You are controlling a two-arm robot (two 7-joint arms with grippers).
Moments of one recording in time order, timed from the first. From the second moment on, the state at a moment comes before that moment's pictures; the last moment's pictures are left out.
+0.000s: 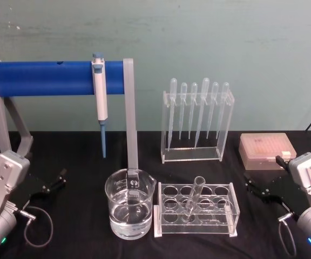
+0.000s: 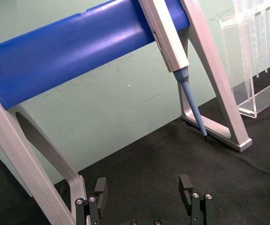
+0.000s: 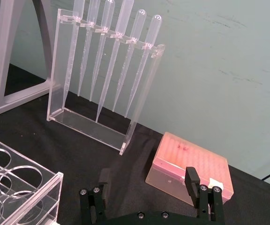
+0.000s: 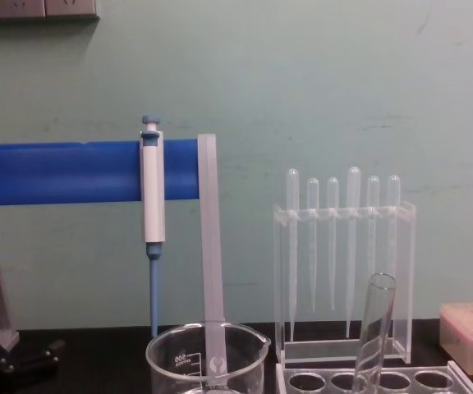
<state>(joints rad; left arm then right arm) -0.20 0.60 0.45 -1.41 -0.25 -0.12 0.03 0.20 0.60 -0.45 -1.41 0.25 -0.12 -0.03</state>
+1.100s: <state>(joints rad) -0.20 0.60 0.45 -1.41 -0.25 -0.12 0.03 0.19 0.61 -0.42 -1.43 0.25 -0.14 -0.03</state>
